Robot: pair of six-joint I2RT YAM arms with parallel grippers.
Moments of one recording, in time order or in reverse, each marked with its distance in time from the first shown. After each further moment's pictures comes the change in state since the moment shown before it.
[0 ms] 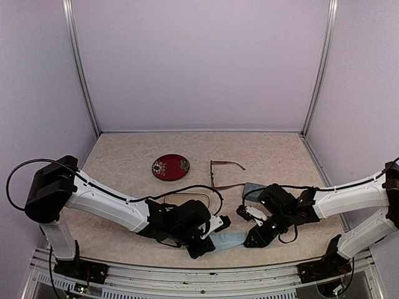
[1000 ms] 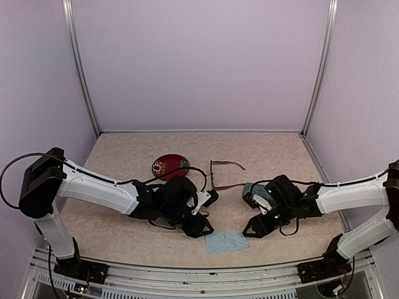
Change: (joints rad) left arm 0.167 -0.082 -0.018 0.020 0.087 -0.094; right arm -0.127 -0.025 -0.010 0.061 -0.002 0.036
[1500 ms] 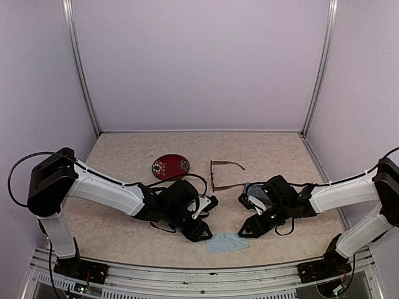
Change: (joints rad) left arm 0.017 0.068 0.000 0.001 0.064 -0.012; right arm -0.013 0.092 0.004 0.104 -0.099 -0.022
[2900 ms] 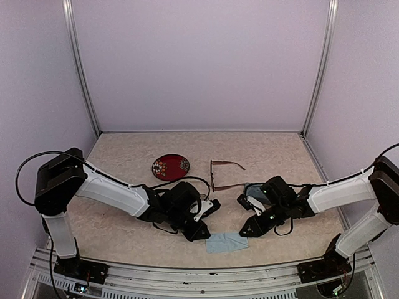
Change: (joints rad) left arm 0.004 0.060 0.010 0.035 0.052 0.038; right arm -0.003 0.030 0.000 0.029 -0.009 -0.022
